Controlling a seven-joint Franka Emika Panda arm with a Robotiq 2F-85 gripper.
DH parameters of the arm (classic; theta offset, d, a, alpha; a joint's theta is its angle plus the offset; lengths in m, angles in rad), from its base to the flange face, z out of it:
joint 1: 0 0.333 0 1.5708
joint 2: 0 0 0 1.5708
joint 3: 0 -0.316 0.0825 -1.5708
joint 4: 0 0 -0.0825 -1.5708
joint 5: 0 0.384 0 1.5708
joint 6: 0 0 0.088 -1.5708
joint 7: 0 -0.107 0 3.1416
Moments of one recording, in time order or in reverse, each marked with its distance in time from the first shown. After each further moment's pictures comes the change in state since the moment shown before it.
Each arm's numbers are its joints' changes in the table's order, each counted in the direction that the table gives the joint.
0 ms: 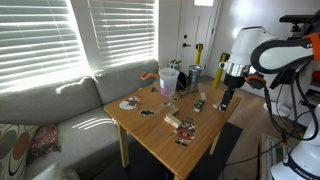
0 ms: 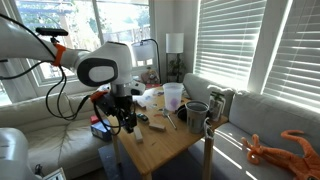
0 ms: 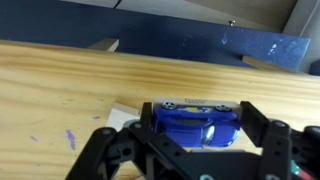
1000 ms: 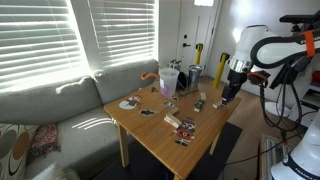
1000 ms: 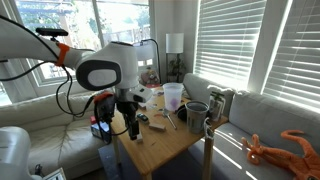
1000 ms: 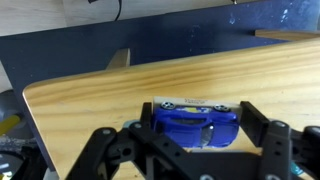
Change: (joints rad) arm -0.108 0.001 0.029 0.000 0.000 0.006 -0.124
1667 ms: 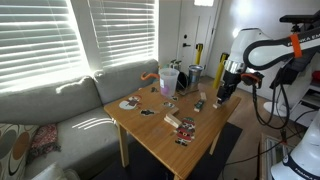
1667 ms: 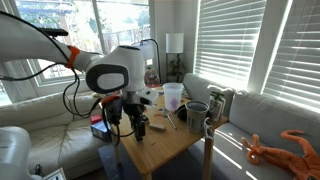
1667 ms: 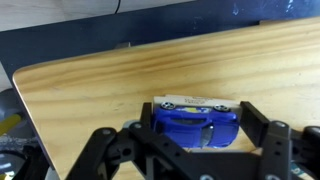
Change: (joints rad) arm -0.004 -0.085 0.010 0.028 0.000 0.062 0.000
